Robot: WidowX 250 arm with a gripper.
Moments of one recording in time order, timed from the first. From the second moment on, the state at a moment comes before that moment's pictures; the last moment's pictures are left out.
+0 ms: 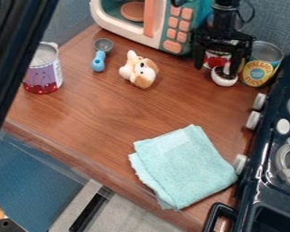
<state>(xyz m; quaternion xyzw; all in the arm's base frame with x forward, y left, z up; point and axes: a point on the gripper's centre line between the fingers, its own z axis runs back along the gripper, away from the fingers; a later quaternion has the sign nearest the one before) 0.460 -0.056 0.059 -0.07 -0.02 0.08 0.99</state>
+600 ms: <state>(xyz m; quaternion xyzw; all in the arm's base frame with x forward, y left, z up) 0.466 -0.062 0.052 -0.06 -0.03 0.07 1.00</state>
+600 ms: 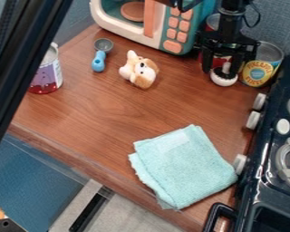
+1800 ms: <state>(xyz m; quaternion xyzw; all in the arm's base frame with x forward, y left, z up) 0.424 -0.053 0.095 -0.06 -0.07 0.15 0.98</state>
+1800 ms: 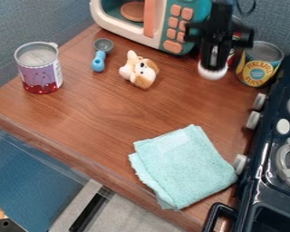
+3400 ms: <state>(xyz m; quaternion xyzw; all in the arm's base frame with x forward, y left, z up) 0.235 -0.007 0.077 -0.05 -0.06 0.34 0.94</state>
